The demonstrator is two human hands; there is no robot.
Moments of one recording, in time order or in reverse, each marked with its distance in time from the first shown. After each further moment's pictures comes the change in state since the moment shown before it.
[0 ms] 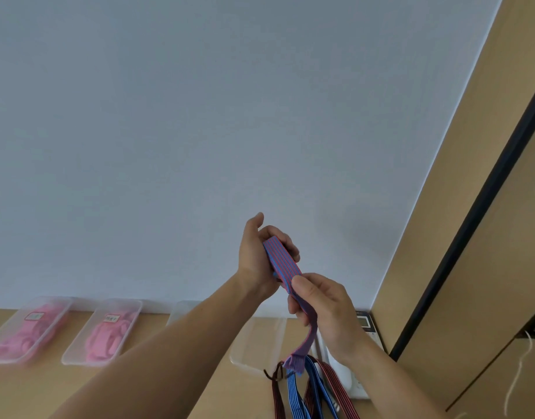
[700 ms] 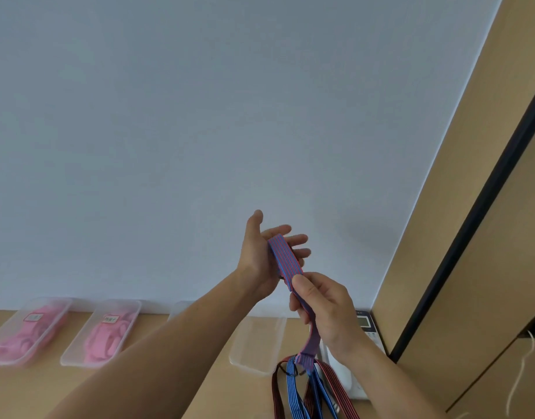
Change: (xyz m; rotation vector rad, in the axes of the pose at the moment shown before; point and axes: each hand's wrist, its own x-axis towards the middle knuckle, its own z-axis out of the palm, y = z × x) left_hand 0.002 0.003 0.003 0.186 0.026 -0.138; right_hand 0.005 0.011 -0.005 -0.027 0.054 -0.044
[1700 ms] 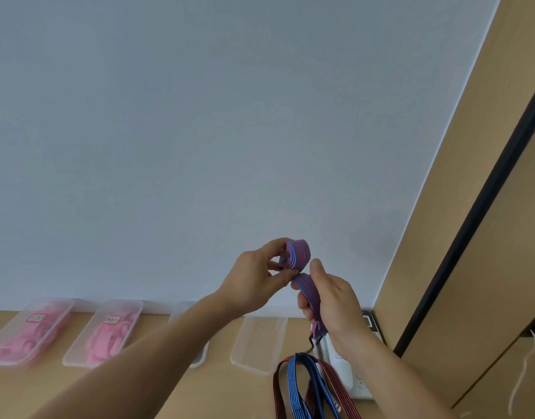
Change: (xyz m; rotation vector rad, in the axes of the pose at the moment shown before) left_hand -0.015 -0.014 -0.042 1.103 -0.154 0.646; right_hand 0.010 0.004 -0.006 -0.045 0.138 0.203
